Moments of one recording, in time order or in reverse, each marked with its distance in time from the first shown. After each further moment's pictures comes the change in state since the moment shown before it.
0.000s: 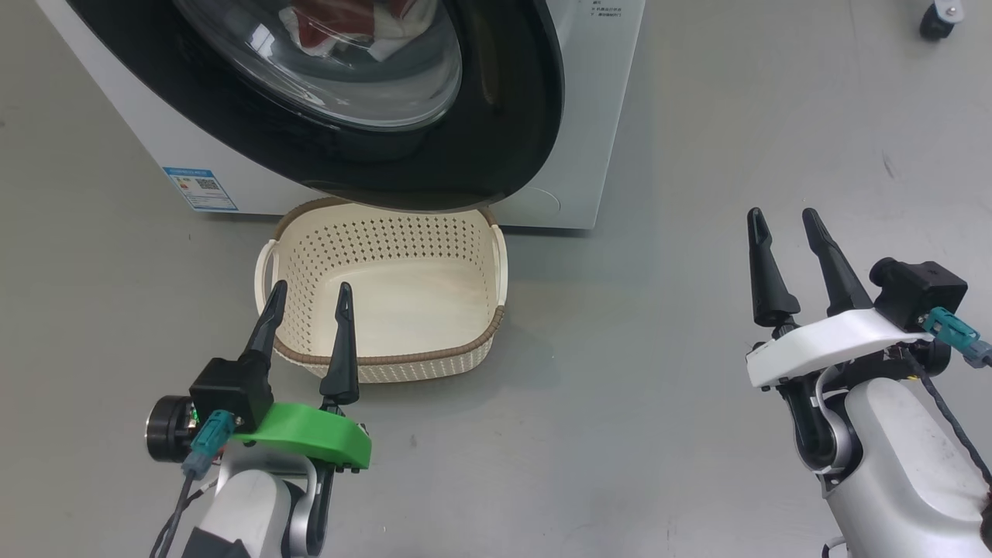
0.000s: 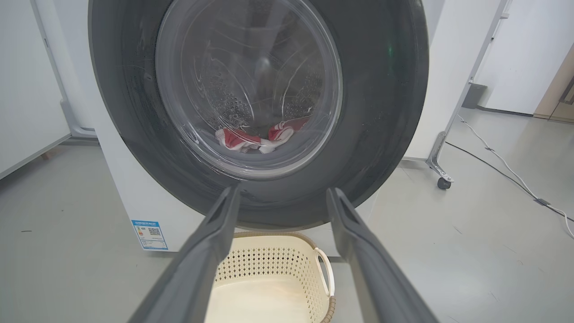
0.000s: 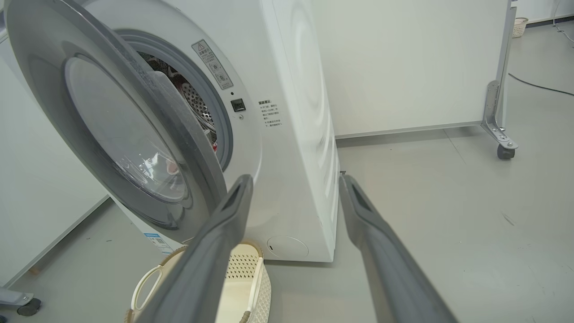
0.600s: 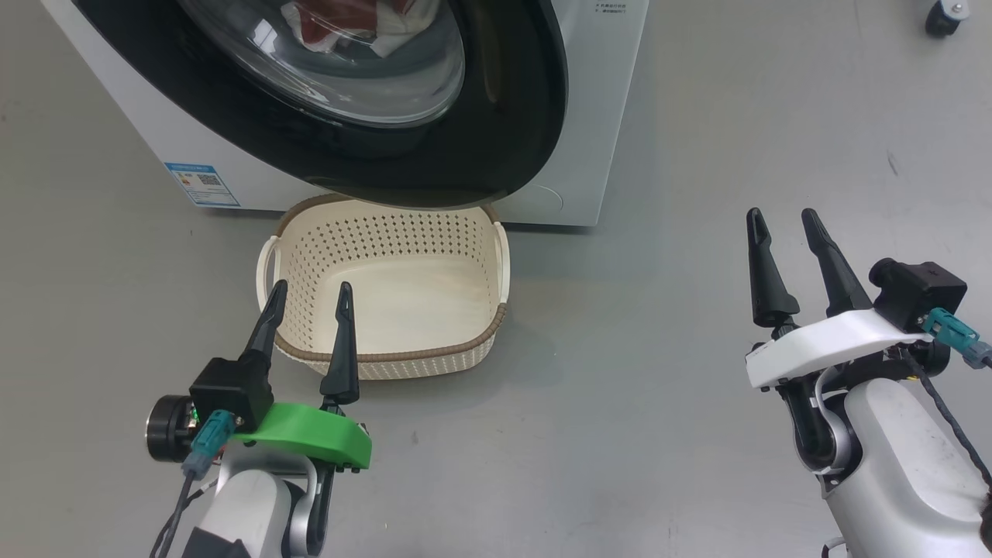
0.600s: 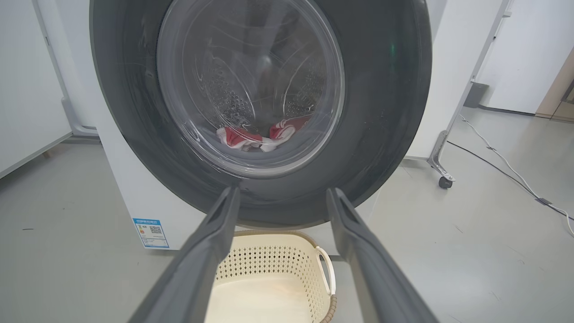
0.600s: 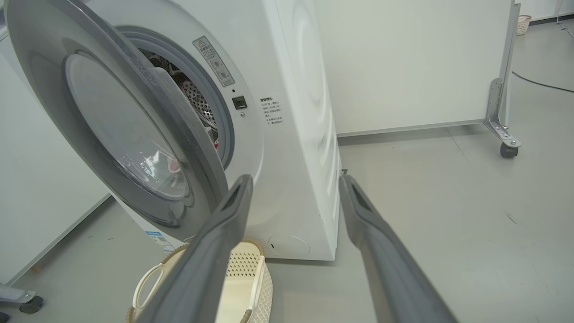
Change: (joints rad) left arm 0.000 0.000 -0.001 -0.002 0.000 0.000 0.000; right arm 0.001 0.001 0.001 -0.002 0.000 0.000 -0.002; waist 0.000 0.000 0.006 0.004
